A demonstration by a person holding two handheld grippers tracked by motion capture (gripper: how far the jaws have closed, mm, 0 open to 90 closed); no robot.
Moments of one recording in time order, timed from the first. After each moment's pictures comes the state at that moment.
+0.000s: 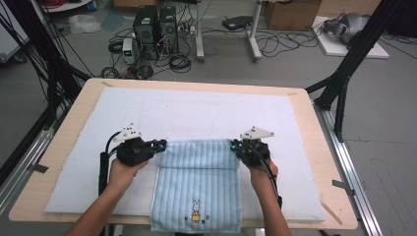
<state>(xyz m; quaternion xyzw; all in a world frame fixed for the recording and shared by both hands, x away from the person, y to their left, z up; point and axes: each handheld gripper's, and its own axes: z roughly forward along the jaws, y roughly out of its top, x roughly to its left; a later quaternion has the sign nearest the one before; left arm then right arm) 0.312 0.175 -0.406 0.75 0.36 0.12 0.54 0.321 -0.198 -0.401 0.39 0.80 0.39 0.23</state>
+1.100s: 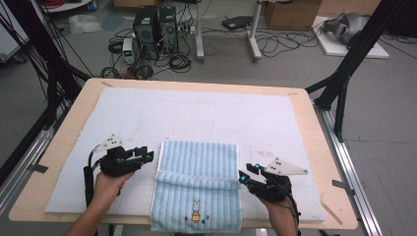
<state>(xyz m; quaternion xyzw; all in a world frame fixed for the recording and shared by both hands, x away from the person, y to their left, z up) 0.301 0.214 -0.423 0.71 0.43 0.11 0.55 0.235 -0.239 -0.401 0.40 0.76 0.48 0.17</state>
